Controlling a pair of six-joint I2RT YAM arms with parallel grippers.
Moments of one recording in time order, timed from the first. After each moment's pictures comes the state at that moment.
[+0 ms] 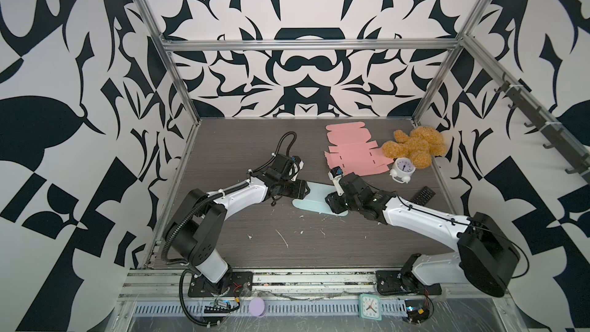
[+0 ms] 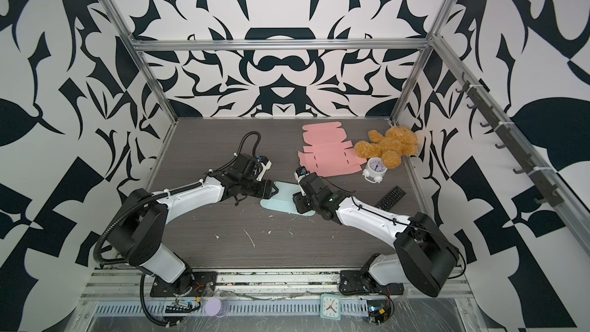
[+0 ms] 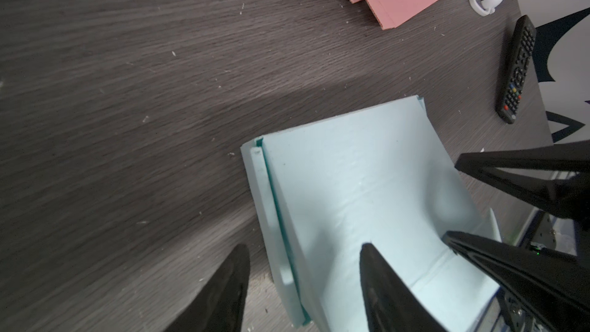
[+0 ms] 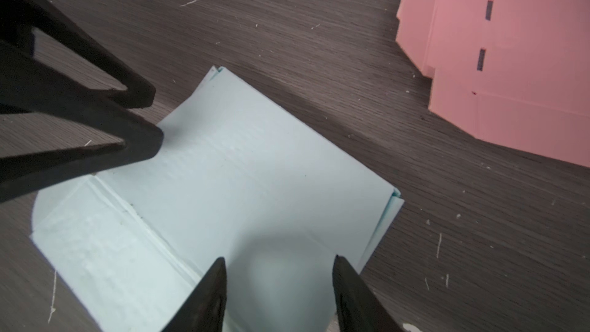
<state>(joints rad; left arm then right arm) -0.63 1.62 0.95 -0.24 0.33 -0.37 0.73 1.35 0.72 -0.24 0.04 0.32</state>
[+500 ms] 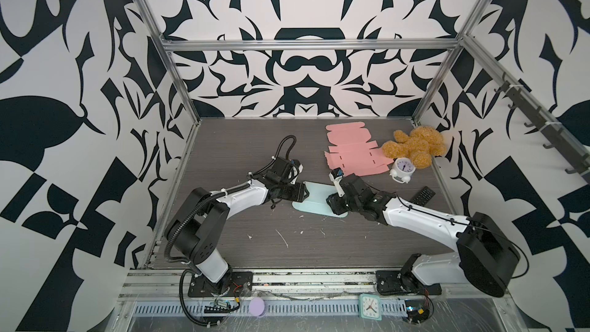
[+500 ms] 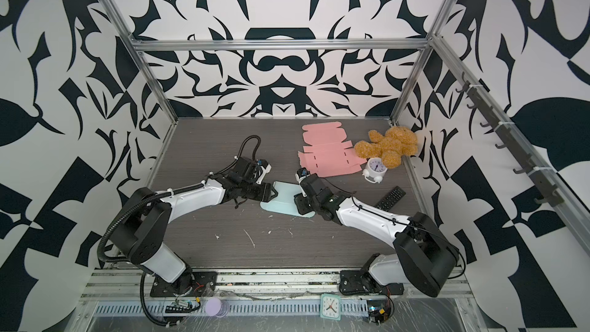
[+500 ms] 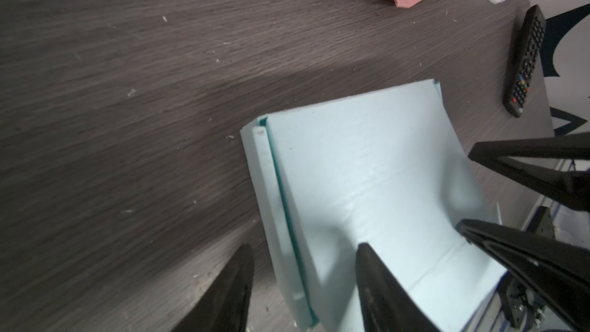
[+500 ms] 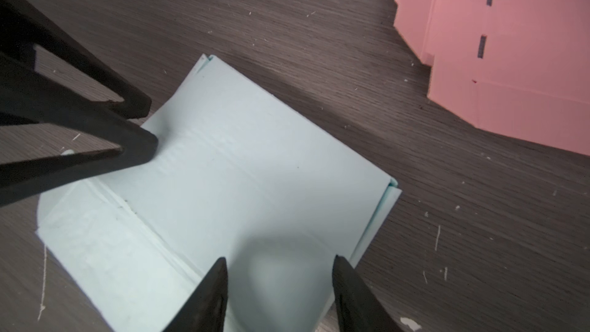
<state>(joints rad) -0.63 1.64 0.91 -0.20 0.35 -0.38 0.73 1.35 0.71 -0.24 0.04 0.32</state>
